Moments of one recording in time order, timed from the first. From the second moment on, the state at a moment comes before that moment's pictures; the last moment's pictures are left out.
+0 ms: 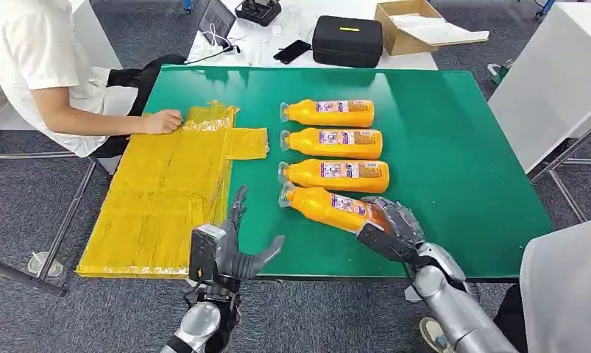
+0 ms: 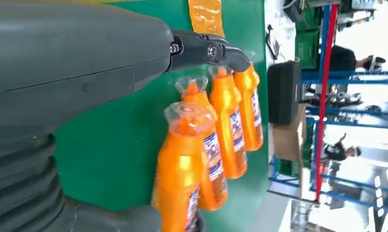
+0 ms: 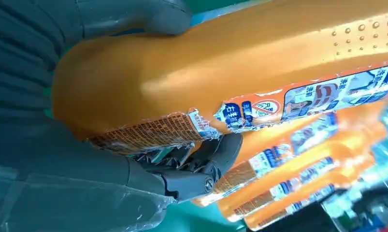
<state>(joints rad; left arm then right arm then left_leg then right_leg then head) -0.16 -0.25 -0.58 -1.05 0.09 0.24 -0.63 -0.27 -0.22 0.35 -1.01 0.51 -0.10 -0.32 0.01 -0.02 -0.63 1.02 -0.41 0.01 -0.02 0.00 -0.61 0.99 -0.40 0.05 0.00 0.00</state>
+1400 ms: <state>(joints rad) -0.13 -0.23 -0.62 -1.06 0.38 0.00 -0.50 -0.15 -0.05 0.25 -1.22 0.33 -0.17 -0.49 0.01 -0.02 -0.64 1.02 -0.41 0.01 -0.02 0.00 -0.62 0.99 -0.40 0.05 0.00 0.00</state>
